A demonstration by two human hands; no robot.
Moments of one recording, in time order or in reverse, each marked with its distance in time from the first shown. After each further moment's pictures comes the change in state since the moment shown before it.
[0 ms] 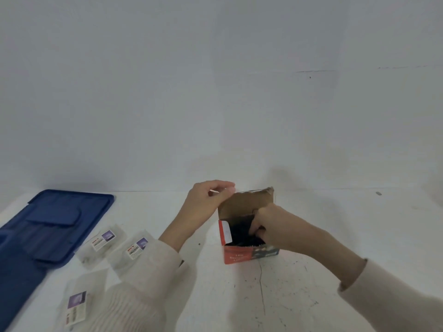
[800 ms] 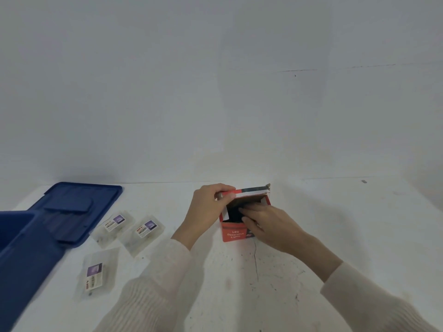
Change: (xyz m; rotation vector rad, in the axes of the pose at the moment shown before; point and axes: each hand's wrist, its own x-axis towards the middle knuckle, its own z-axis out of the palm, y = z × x) left_hand -0.042 -0.006 0.019 0.212 0.092 0.162; right_hand -0.030 0.004 0.047 -0.121 0.395 -0.166
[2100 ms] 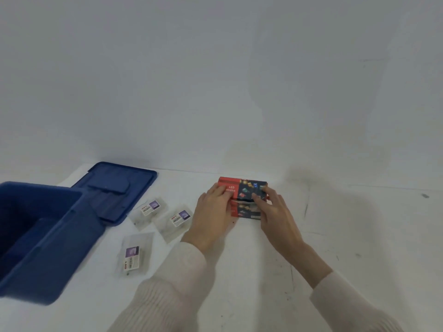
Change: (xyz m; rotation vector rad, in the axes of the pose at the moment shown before) left_hand -0.010 -0.060 -0.028 0.571 -0.023 0.039; right_hand 0.050 -0.031 0.060 0.153 0.320 0.151
